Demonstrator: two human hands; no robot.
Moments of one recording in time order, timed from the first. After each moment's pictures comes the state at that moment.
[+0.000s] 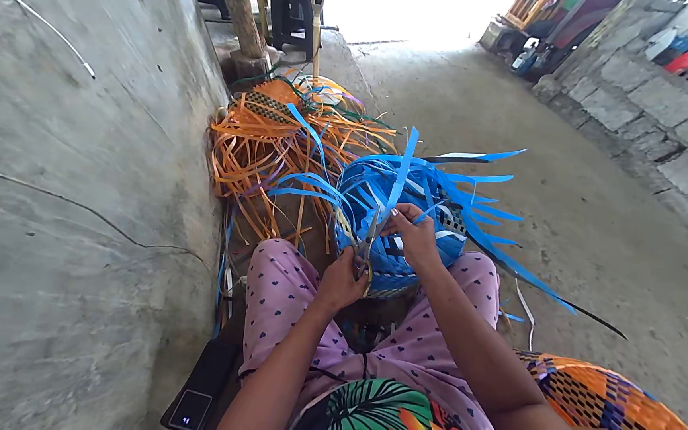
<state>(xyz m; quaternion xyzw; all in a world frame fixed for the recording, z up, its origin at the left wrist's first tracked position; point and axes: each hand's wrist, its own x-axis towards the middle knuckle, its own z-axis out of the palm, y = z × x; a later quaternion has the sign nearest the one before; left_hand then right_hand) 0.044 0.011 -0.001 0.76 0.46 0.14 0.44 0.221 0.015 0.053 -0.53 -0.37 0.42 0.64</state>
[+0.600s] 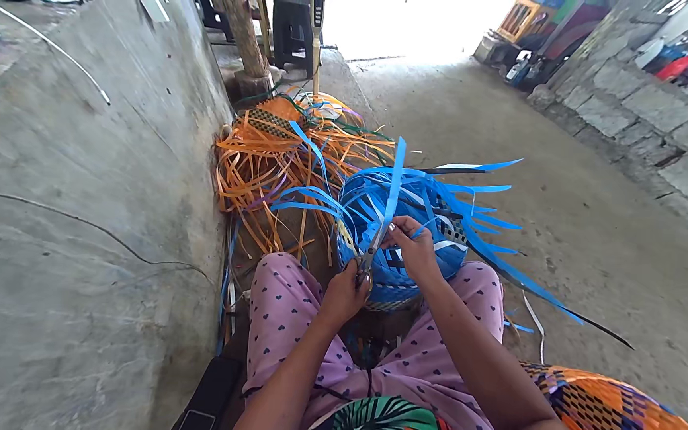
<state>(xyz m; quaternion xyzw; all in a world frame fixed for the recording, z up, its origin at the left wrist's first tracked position) 0.046 0.012 -0.002 0.75 0.46 0.15 0.44 0.218 0.012 0.054 -0.53 -0.43 0.40 0.61</state>
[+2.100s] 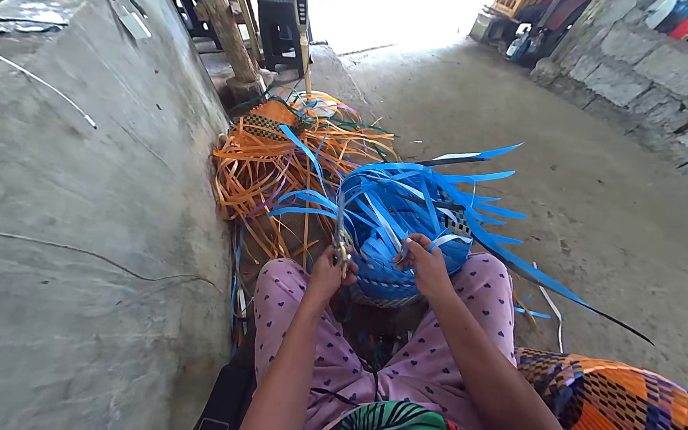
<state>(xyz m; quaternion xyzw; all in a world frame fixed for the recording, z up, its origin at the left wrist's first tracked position) 0.035 0.044 0.023 0.50 0.51 0.26 0.65 0.235 -0.016 0.021 -0.55 -0.23 0.48 0.65</state>
